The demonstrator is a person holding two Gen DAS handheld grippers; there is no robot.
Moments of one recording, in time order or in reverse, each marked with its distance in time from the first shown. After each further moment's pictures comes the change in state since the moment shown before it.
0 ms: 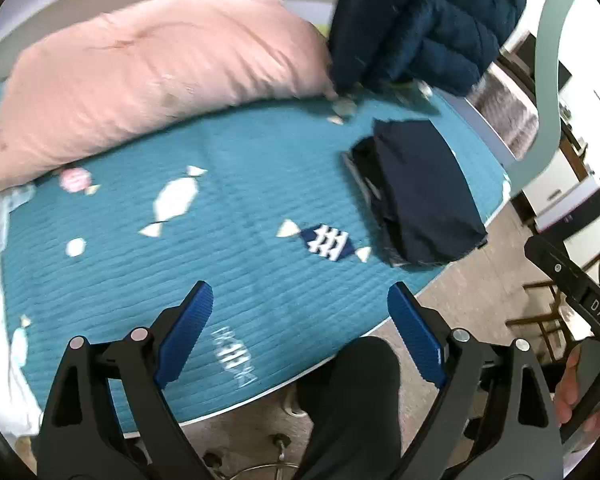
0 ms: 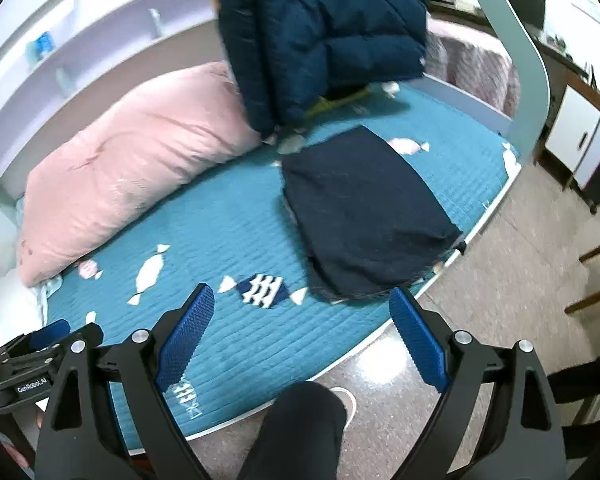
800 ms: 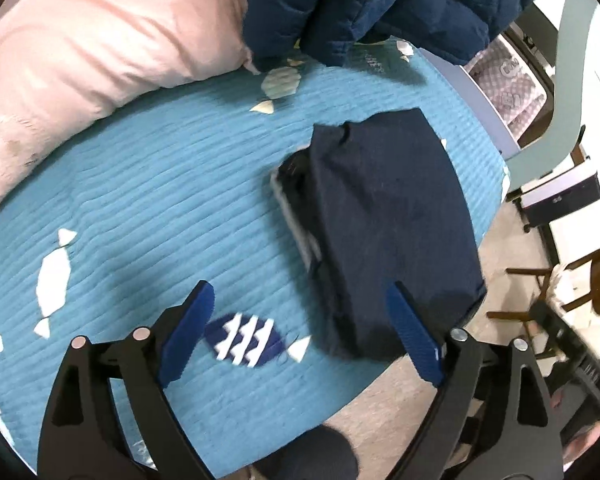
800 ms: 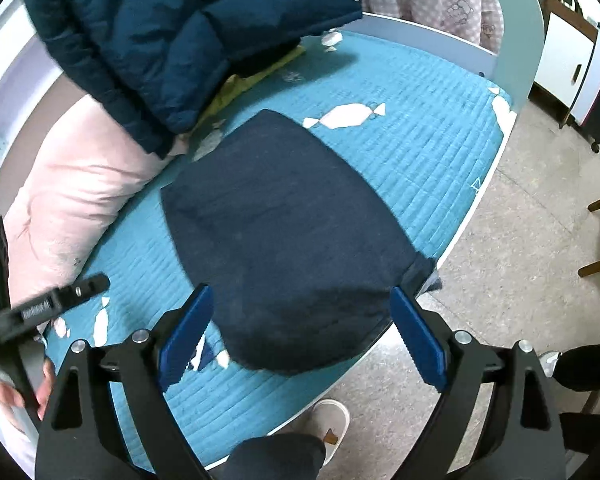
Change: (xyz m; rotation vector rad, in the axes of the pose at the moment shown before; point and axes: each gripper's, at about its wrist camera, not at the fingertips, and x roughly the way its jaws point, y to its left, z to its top) left arm 0.213 -0.106 0.149 0.076 0.217 -0.124; right arm 0.138 -0.157 0.085 0.208 0.160 -0.026
